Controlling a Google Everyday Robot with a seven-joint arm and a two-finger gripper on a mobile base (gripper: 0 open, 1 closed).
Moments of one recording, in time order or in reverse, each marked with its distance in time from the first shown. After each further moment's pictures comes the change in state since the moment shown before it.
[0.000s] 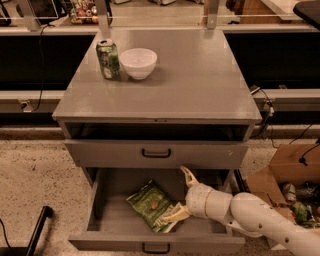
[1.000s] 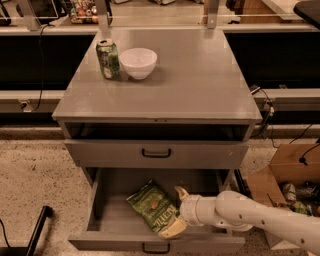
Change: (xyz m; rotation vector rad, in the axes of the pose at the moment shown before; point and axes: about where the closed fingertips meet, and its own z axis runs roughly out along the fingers) arm 0.083 0.048 0.036 -0.197 0.218 0.154
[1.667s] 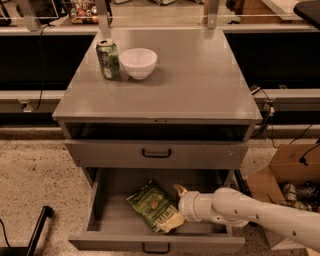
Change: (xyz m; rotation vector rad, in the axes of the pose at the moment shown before) arm 0.007 -0.018 0.018 0.022 0.007 0.040
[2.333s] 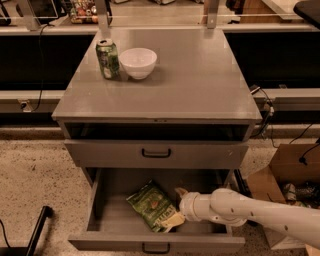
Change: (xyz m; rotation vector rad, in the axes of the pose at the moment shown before) arm 0.027 -0.017 0.017 0.023 0.042 0.046
